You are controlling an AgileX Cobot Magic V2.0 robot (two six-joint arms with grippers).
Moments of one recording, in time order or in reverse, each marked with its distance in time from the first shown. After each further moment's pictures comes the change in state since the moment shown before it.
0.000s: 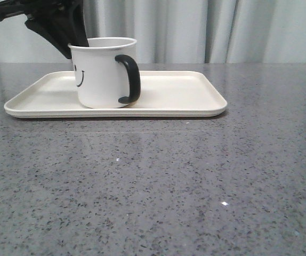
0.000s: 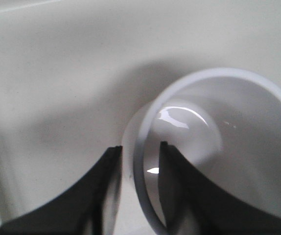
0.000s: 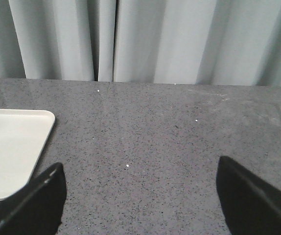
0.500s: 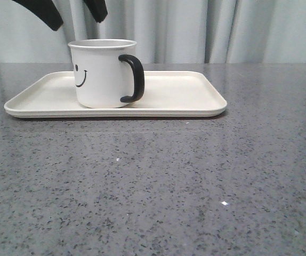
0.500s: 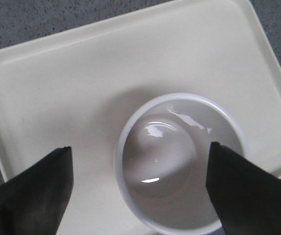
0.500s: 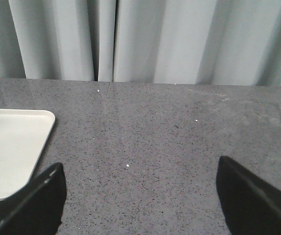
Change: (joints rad) left arm 0.000 -0.051 -0.109 0.004 0.059 0.050; right arm 0.000 0.000 0.000 0.000 0.000 0.000
